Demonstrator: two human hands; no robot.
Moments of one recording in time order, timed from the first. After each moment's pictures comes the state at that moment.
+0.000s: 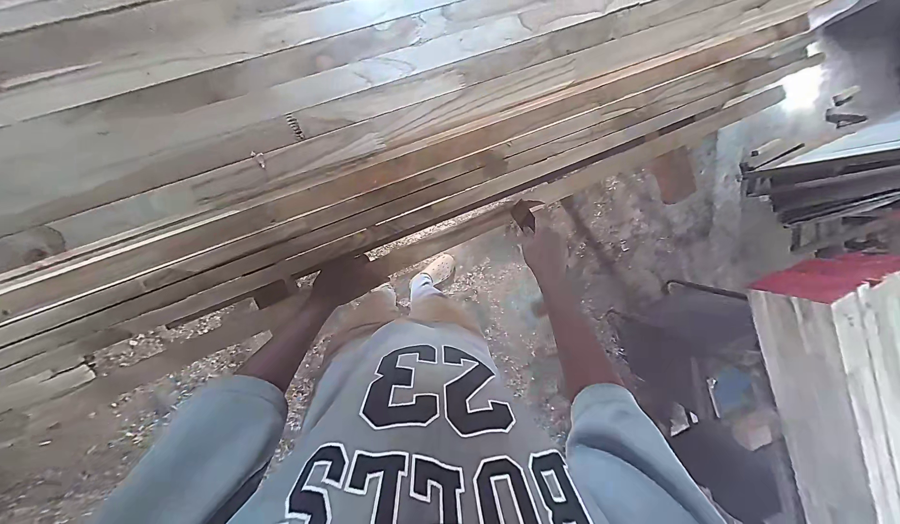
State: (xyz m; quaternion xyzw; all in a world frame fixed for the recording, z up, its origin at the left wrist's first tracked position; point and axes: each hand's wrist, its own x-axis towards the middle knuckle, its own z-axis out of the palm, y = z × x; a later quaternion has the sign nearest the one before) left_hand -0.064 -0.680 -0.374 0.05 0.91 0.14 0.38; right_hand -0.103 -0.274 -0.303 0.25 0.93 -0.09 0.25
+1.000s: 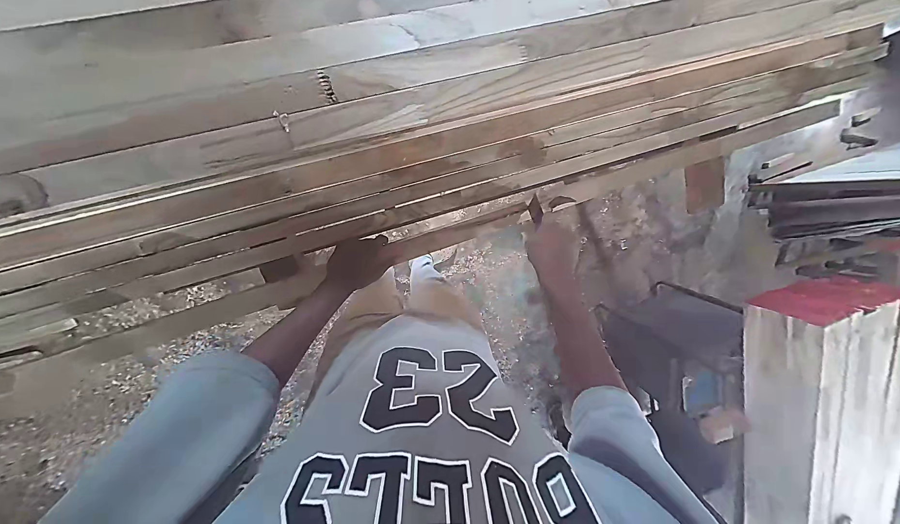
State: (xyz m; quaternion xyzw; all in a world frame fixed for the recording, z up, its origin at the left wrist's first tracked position) left_hand -0.057 -0.688 -0.391 0.09 0.92 0.11 0.38; right_hand -0.116 -0.346 -0.292 0.23 0.92 0.02 0.31
